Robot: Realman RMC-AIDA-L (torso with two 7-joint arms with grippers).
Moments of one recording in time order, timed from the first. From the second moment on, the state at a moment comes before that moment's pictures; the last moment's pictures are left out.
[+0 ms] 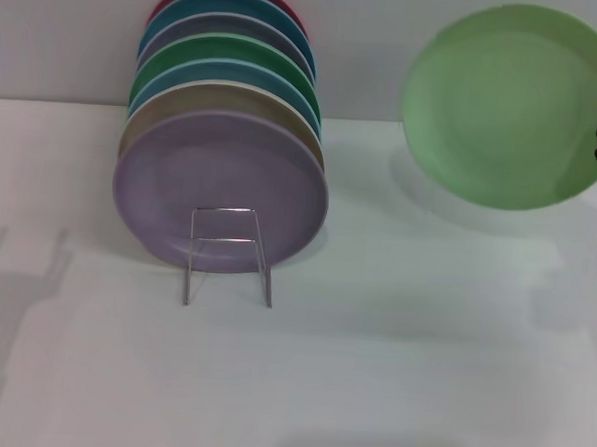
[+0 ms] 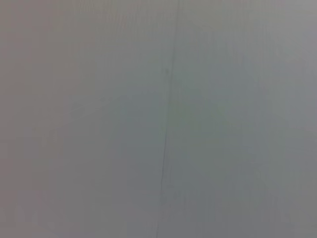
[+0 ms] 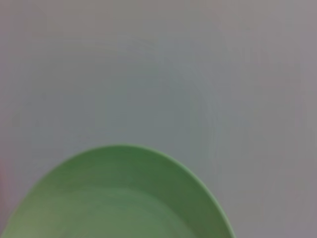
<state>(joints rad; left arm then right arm) -0.26 -2.07 -0.70 -0.23 2.13 1.65 -0.18 -0.04 2.08 1.37 1.37 -2.69 -0.25 -0.51</state>
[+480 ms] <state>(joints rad) -0.22 -2.07 -0.63 -0.23 2.13 1.71 -0.21 0.05 2.08 1.21 0.87 -2.69 -0.96 -0.27</state>
